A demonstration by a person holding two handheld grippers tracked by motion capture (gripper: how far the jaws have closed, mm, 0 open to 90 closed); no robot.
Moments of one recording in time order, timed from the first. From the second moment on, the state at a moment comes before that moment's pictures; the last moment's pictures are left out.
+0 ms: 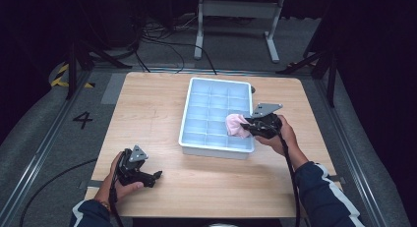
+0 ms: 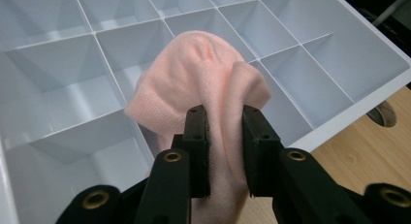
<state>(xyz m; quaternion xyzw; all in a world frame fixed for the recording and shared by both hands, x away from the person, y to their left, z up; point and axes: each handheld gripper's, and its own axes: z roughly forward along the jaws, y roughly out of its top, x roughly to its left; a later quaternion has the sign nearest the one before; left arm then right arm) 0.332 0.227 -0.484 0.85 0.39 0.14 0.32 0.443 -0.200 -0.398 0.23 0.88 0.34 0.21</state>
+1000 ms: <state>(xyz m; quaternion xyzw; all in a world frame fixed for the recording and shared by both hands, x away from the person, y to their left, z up) 0.332 0.227 -0.484 0.85 0.39 0.14 0.32 0.467 -0.162 -0.407 0.18 0.95 0.21 0.16</state>
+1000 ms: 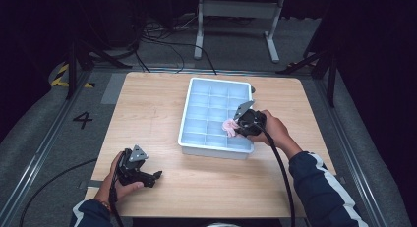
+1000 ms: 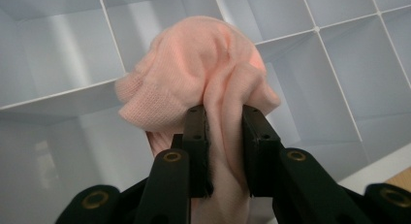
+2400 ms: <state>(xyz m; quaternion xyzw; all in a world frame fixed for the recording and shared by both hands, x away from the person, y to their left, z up) 0.332 0.227 -0.484 0.85 0.39 0.14 0.32 0.485 -0.139 -0.417 0.14 0.98 0.09 0.11</state>
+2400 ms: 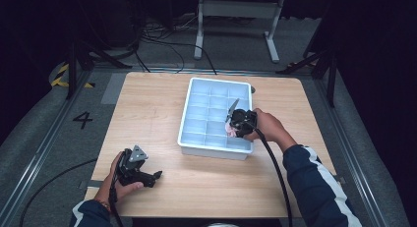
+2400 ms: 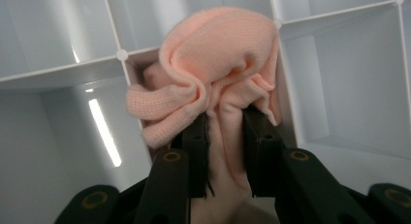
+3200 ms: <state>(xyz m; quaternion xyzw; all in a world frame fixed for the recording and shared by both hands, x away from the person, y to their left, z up) 0.331 0.227 -0.484 0.85 0.39 0.14 0.32 0.491 -0.136 -0.419 0.15 0.98 0.07 0.08</state>
